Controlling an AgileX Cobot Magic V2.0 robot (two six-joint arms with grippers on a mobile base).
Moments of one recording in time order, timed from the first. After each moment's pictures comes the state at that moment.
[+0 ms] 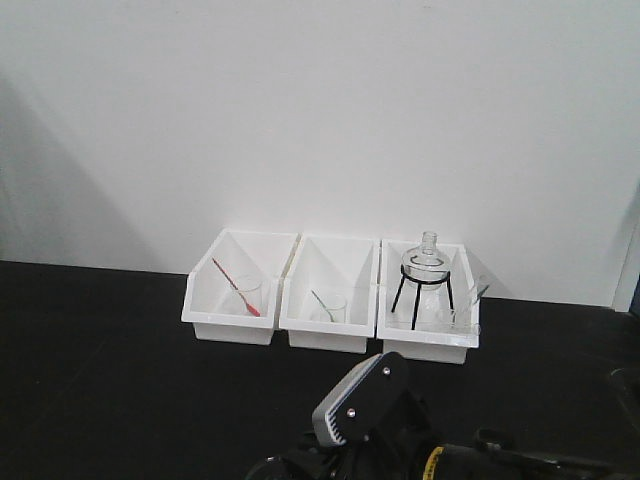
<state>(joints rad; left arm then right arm) -0.07 -0.01 0.03 -0.02 0.01 0.05 0.61 1.55 -0.82 -1.04 -0.32 0.84</state>
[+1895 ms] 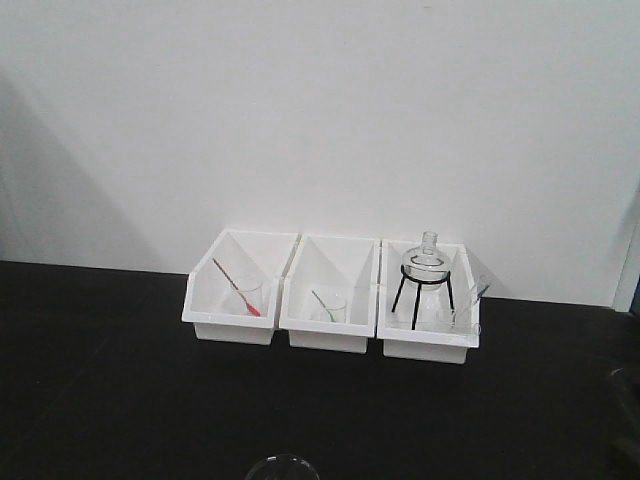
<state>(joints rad) -0.07 -0.01 0.03 -0.02 0.01 0.05 0.57 0.49 -0.50 -0.72 0.33 0.77</state>
